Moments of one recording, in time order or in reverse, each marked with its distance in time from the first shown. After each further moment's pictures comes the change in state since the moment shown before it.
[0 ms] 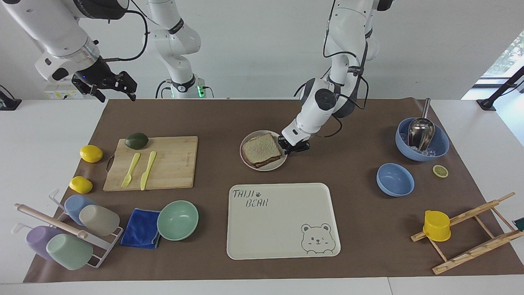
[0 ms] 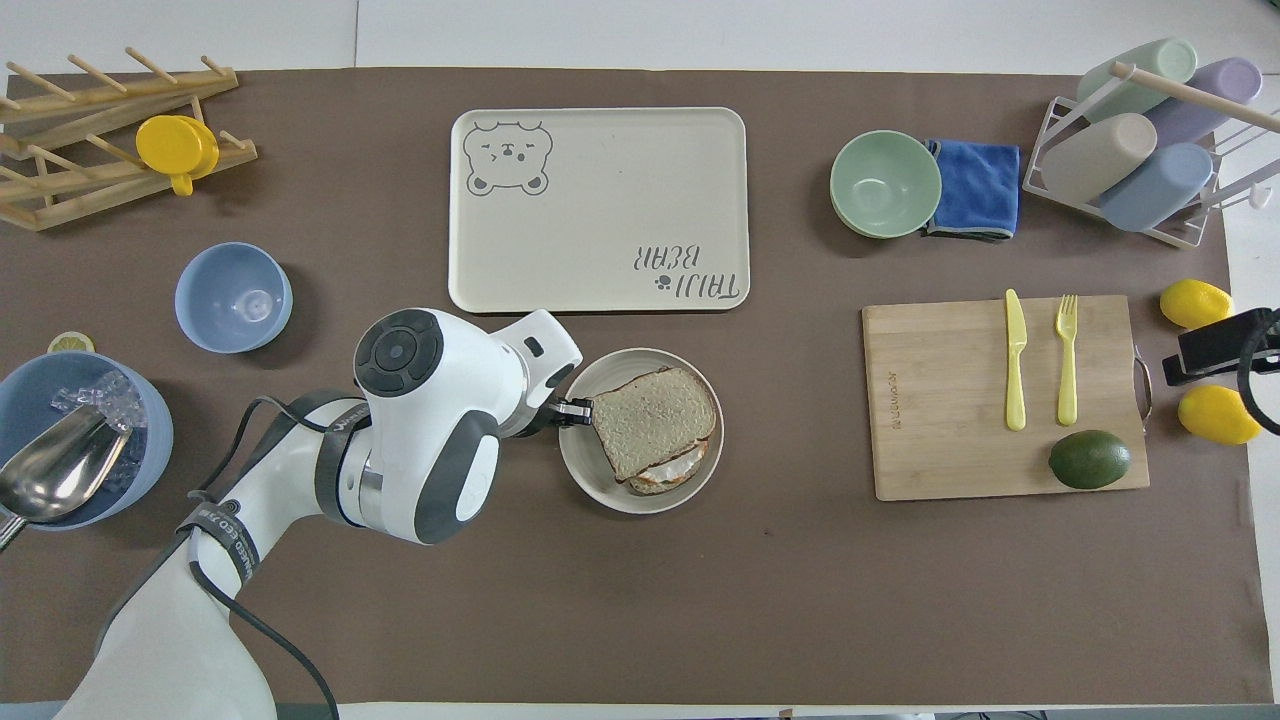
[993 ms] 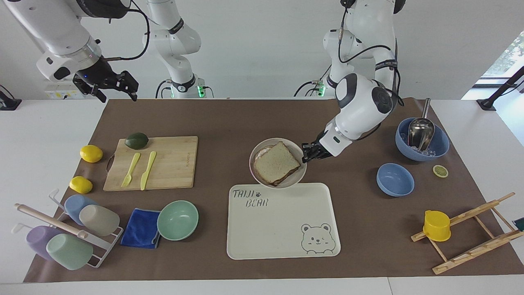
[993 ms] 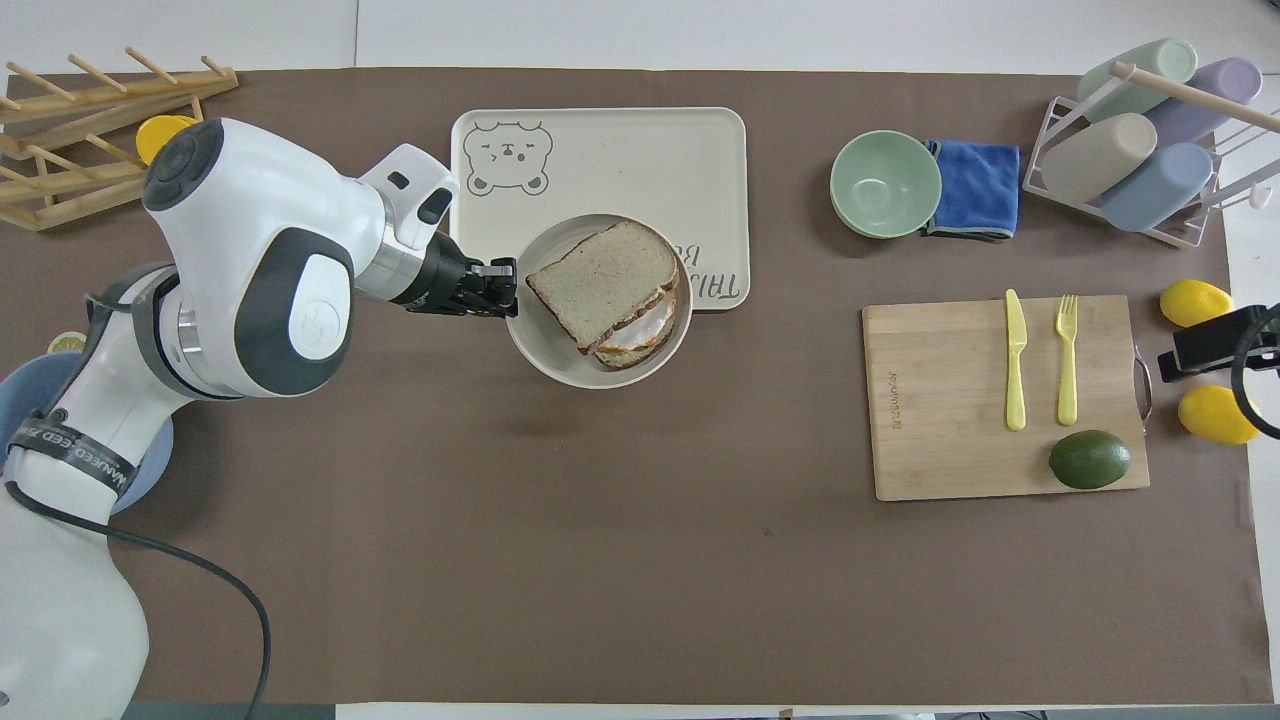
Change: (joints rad) left arm 0.202 0.103 0.025 0.419 -0.123 -0.325 -0.025; right arm 0.003 0.000 0.007 0.005 0.000 0.004 0.000
